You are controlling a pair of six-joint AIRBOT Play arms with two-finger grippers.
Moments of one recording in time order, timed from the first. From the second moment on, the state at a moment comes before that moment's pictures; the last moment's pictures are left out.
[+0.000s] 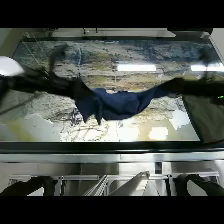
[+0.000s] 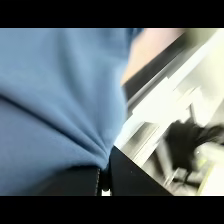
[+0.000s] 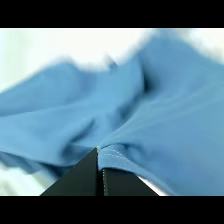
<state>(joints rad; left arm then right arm) -0.19 -1.19 1.29 0.64 -1.33 -1.29 -0.17 -1.06 1.00 -0.47 1.15 1.01</state>
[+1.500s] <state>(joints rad) 0.18 -1.66 1.44 0.61 -1.46 -1.21 -0.28 -1.49 1.29 -0.48 1.15 0.99</state>
